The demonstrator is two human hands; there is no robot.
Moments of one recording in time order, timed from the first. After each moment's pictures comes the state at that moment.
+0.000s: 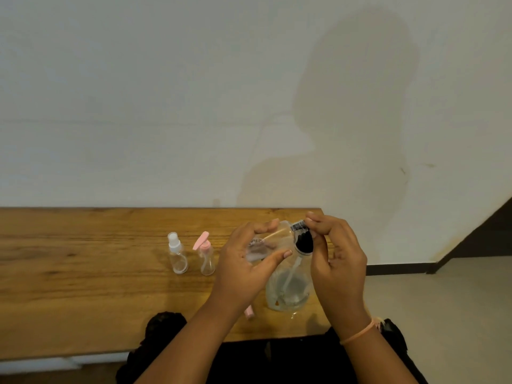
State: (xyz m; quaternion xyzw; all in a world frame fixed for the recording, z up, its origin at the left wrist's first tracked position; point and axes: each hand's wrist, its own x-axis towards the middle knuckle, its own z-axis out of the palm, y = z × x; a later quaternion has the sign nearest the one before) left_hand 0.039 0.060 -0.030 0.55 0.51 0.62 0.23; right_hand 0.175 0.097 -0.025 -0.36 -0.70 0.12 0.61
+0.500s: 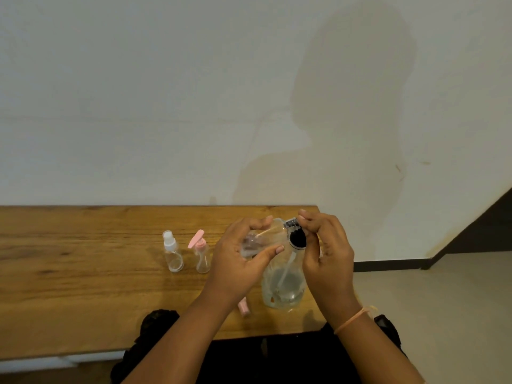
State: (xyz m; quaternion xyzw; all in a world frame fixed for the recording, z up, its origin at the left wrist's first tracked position) left_hand 0.036 0.065 -0.029 0.56 0.52 0.60 0.23; right_hand 0.177 0.108 -0.031 -0.37 -0.73 0.09 0.57
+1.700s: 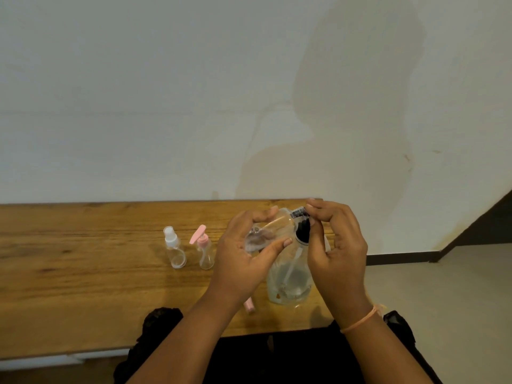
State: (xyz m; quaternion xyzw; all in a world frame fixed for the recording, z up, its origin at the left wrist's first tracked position) left_hand 0.043 0.064 -0.025 0.55 0.49 0.64 0.23; right_hand 0.172 0.106 -0.027 -0.35 -0.70 0.09 0.61
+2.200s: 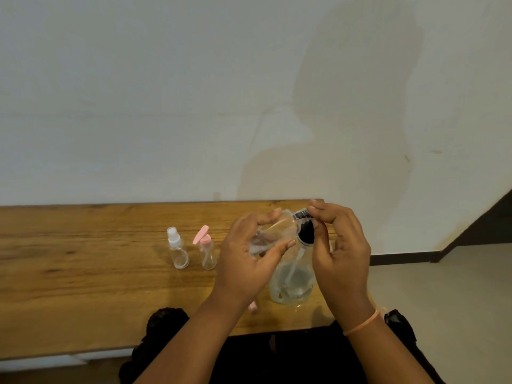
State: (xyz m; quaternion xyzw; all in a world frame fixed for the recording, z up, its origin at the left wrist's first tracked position) left_hand 0.041 0.062 -0.031 0.57 0.50 0.62 0.19; right_hand 0.173 0.101 -0.026 -0.36 -0.70 0.09 0.61
